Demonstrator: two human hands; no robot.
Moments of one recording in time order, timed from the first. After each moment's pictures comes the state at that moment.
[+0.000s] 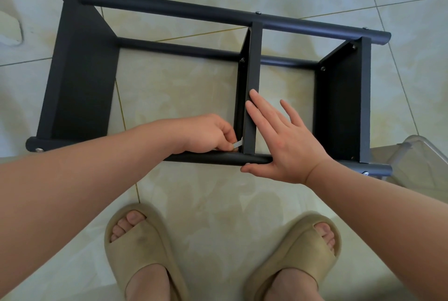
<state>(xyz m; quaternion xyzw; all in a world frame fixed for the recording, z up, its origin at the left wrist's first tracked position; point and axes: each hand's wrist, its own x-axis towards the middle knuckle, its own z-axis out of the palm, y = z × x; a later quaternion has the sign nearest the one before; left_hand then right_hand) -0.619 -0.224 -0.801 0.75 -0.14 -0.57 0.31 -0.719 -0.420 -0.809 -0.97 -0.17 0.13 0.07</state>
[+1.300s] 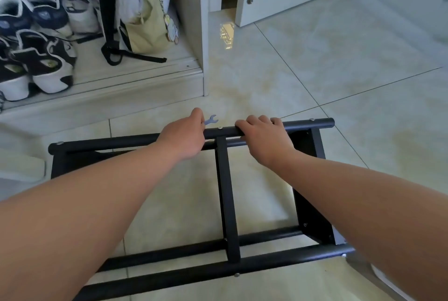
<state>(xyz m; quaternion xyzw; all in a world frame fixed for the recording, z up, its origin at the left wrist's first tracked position) -0.460 -0.273 -0.732 0.95 -0.22 -0.16 0.17 -0.546 -0.464 -0.742 -1.00 0.01 0.05 -0.01</state>
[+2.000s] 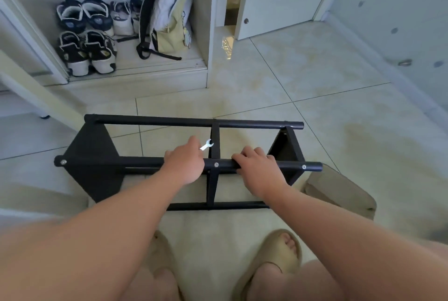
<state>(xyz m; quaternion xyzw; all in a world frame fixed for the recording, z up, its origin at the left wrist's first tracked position) -0.708 -0.192 -0.641 0.95 -0.15 -0.19 0.20 -0.793 -0.373 -0.643 -0.99 0.00 0.11 0.02</state>
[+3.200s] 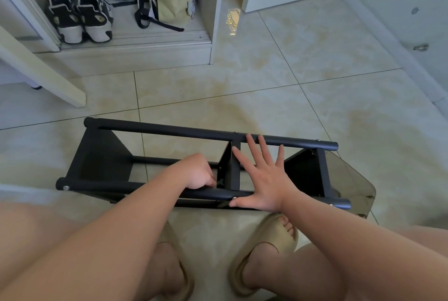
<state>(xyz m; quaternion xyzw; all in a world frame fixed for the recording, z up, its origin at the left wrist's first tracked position) -0.735 -0.189 -0.659 0.85 -0.16 -0.46 0.20 -0.833 -0.386 -0.674 -0.98 -0.07 0.16 0.03</state>
